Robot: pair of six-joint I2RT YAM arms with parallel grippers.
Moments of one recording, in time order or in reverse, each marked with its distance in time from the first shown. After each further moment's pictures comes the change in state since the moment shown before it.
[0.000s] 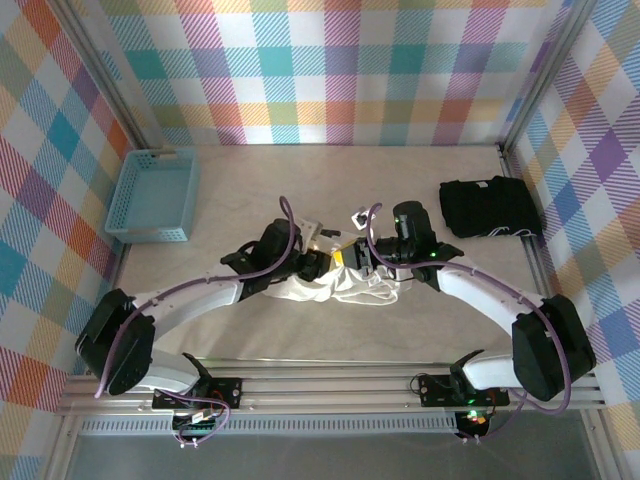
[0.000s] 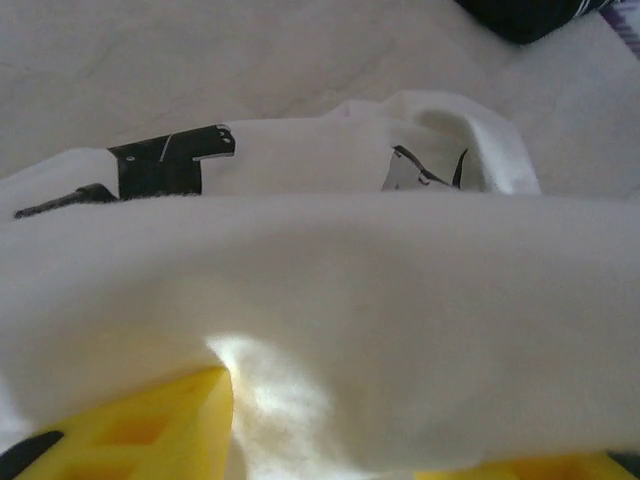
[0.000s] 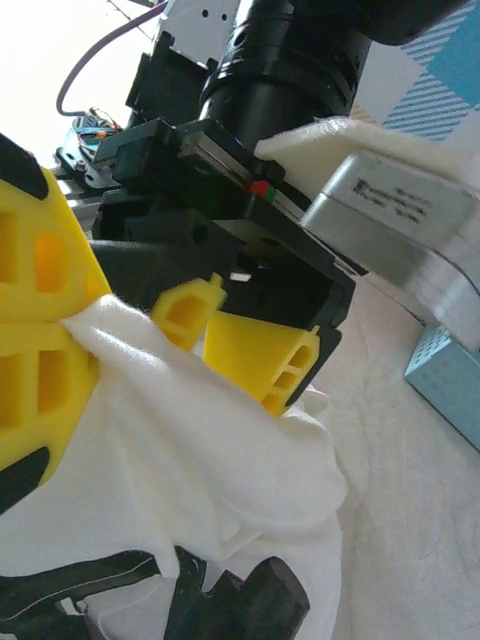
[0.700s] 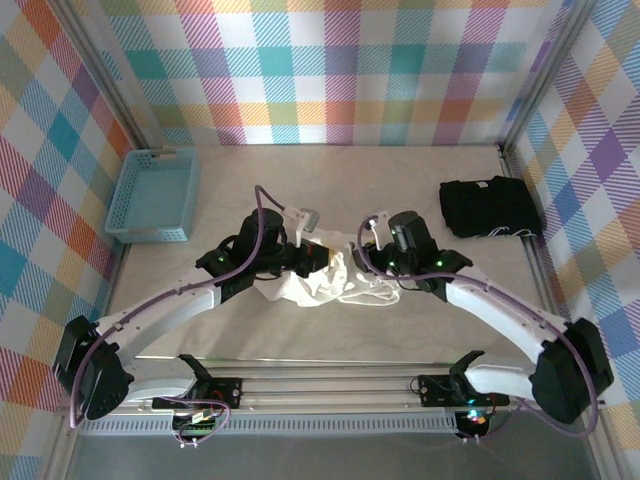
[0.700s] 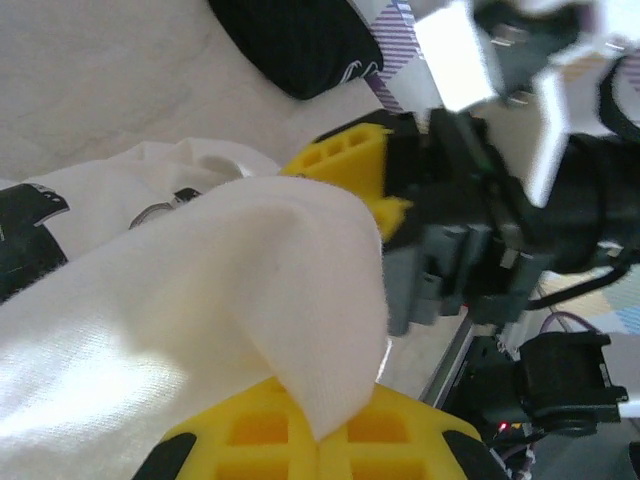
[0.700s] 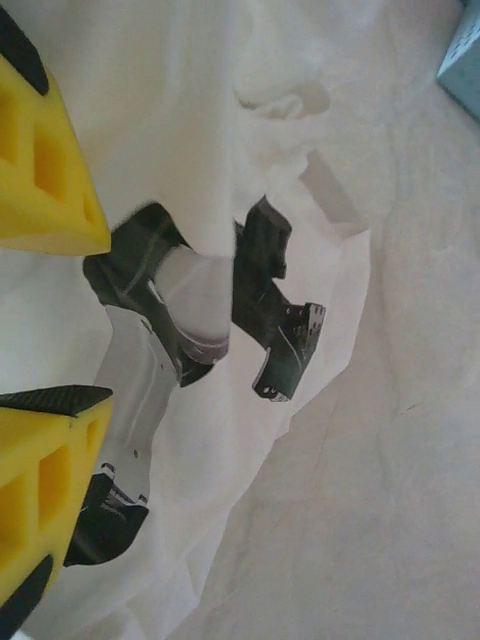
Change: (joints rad) left arm 0.014 -0.177 0.057 -0.060 0.307 -0.179; right arm 0.097 -0.166 0.015 -0.302 0.670 -0.127
